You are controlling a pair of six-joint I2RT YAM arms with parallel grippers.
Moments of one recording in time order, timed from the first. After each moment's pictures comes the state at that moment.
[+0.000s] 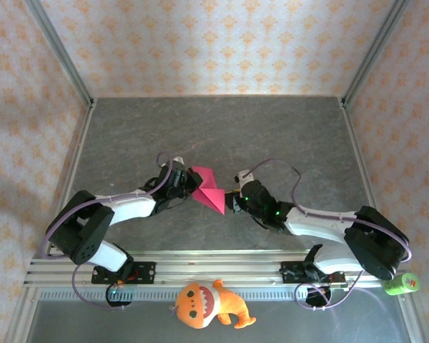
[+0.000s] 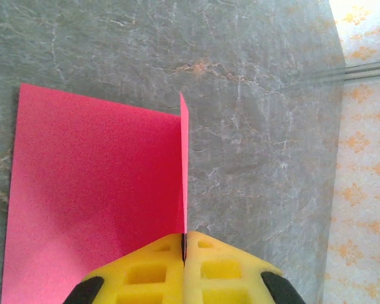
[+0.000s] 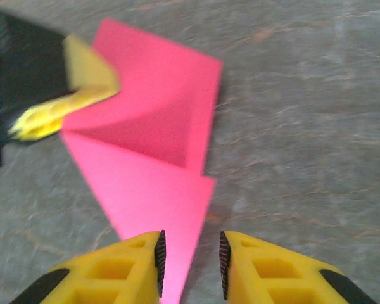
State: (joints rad) left arm -0.53 1.48 0.58 0.29 0.10 -1.18; right arm 0.90 1.29 0.48 0.21 0.13 0.48
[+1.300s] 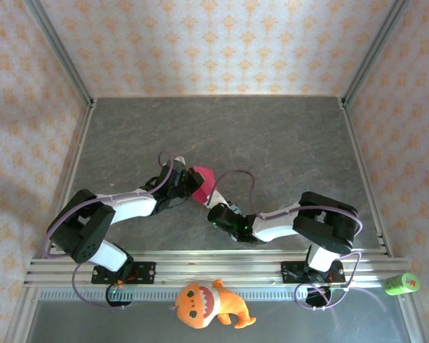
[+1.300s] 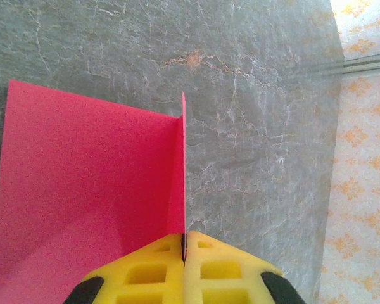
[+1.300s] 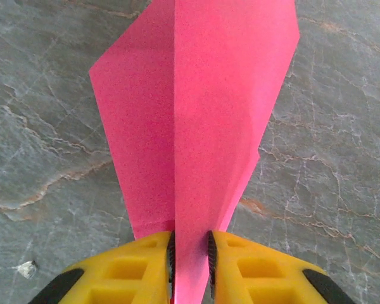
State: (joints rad) left arm -0.54 1.49 0.59 0.28 0.13 -1.18; right arm 1.17 1.68 0.61 0.27 0.54 0.18
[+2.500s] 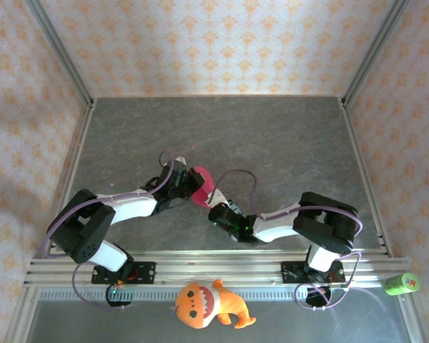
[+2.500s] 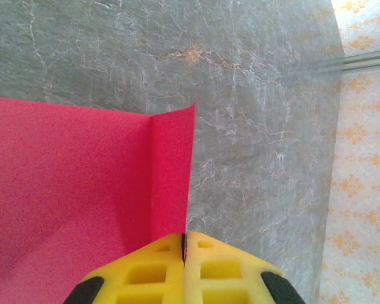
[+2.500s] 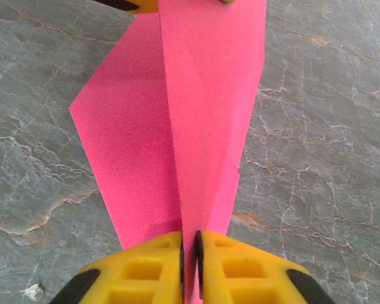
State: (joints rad) left arm -0.54 1.49 0.59 0.28 0.13 -1.18; right arm 1.17 1.68 0.60 0.33 0.55 0.20
